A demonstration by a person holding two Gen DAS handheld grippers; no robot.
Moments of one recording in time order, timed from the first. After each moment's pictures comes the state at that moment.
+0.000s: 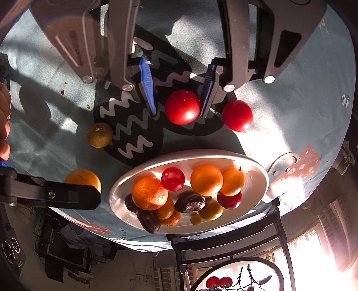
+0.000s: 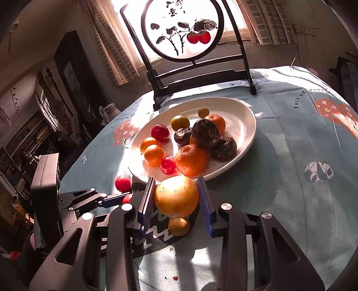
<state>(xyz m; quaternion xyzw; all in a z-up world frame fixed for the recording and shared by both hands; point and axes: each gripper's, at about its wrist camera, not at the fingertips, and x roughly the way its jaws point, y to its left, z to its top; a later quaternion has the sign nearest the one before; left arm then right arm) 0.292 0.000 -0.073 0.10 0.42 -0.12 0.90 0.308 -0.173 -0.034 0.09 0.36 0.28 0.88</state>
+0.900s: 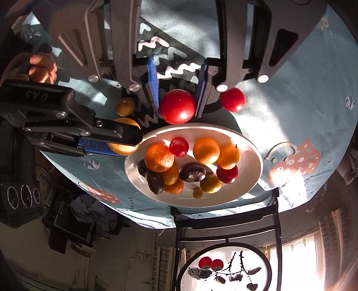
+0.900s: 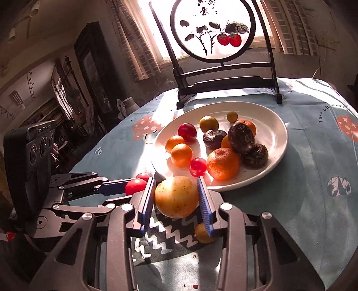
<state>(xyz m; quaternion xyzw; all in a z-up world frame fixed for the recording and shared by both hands) 0.292 0.015 -0.022 0.02 0.38 -0.15 0.91 0.307 -0.141 -0.028 0.05 0.34 0.33 0.88</state>
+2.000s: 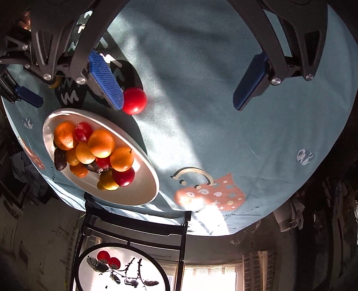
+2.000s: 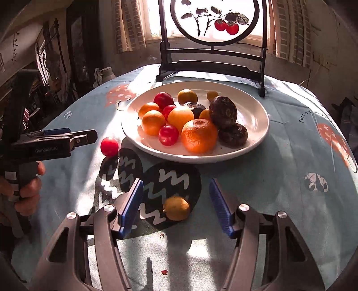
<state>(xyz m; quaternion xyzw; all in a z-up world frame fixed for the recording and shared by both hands) 0.296 0.098 -0.045 -0.07 0.39 0.07 0.91 0.294 -0.127 -0.057 -0.08 0.38 0.26 0.89</state>
